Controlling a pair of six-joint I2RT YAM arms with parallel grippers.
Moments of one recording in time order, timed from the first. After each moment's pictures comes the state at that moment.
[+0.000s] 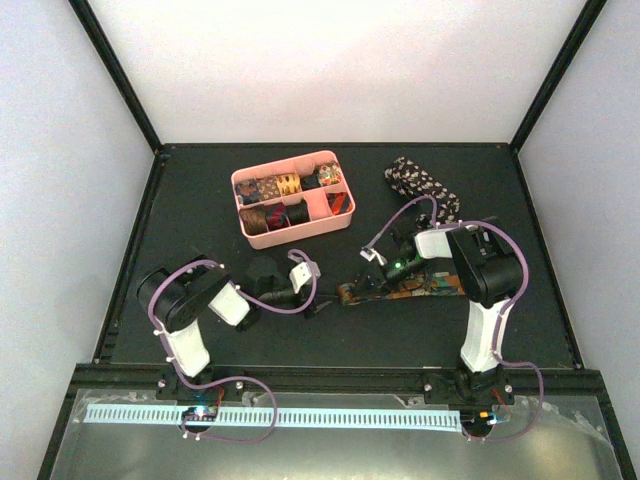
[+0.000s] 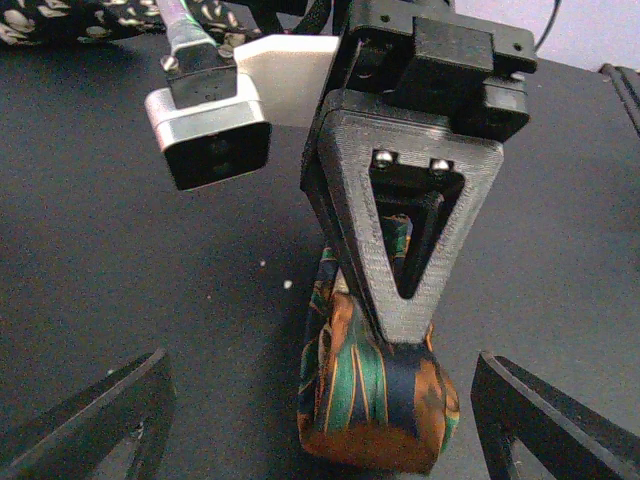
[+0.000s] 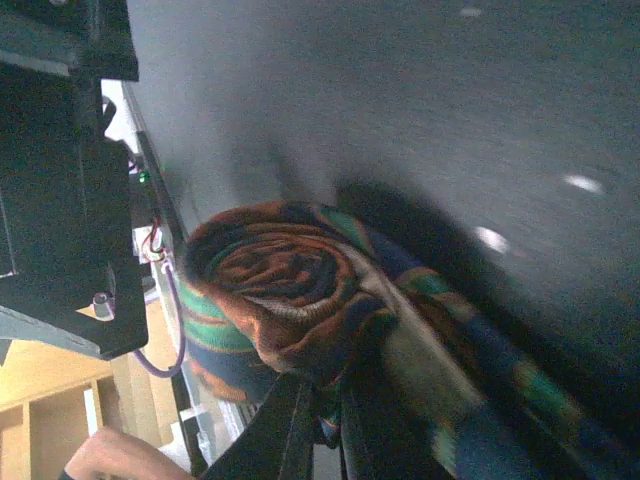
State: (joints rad) left arm -0.63 1.76 0.31 1.11 0.61 0.05; right arm 0.38 1.95 0.94 -0.54 -1.06 -0.01
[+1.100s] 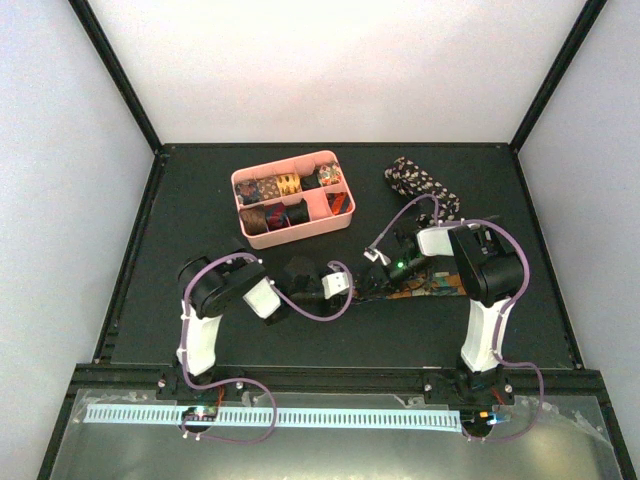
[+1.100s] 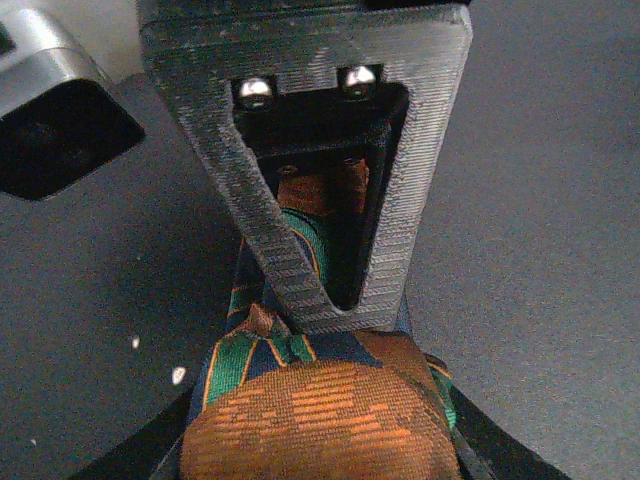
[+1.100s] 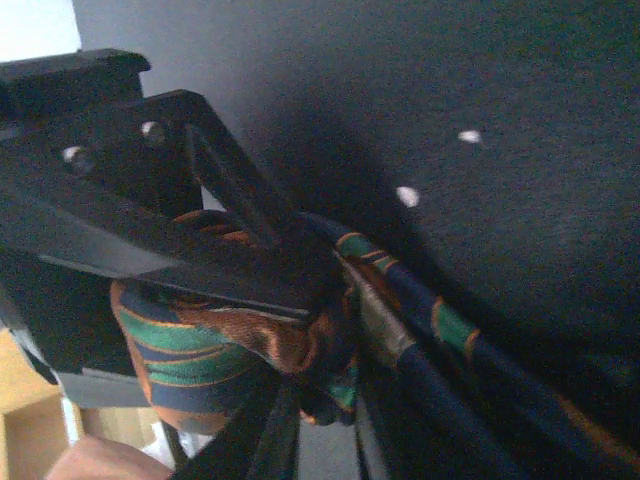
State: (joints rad) left arm -0.80 1.98 0.56 0.95 0.49 0.26; right arm 0.34 1.96 0.96 -0.64 -0.98 -0.07
